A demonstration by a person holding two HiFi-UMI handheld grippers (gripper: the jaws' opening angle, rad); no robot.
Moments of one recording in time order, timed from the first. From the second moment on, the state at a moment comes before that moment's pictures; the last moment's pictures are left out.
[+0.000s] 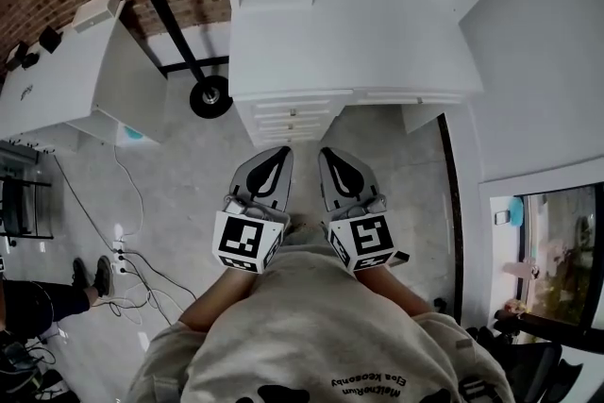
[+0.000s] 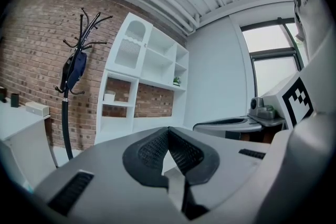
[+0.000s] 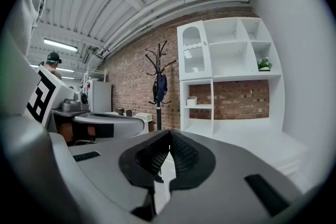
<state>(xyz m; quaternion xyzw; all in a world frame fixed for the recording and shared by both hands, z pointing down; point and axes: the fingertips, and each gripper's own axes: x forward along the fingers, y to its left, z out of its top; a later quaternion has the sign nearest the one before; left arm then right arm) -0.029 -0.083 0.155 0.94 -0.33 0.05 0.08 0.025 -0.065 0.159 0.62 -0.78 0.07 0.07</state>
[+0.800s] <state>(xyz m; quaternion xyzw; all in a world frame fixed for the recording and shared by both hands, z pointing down) -0.023 -0.059 0.171 0.93 -0.34 0.06 0.09 0.037 -0.041 0.168 0.59 -0.80 0.08 0.08</state>
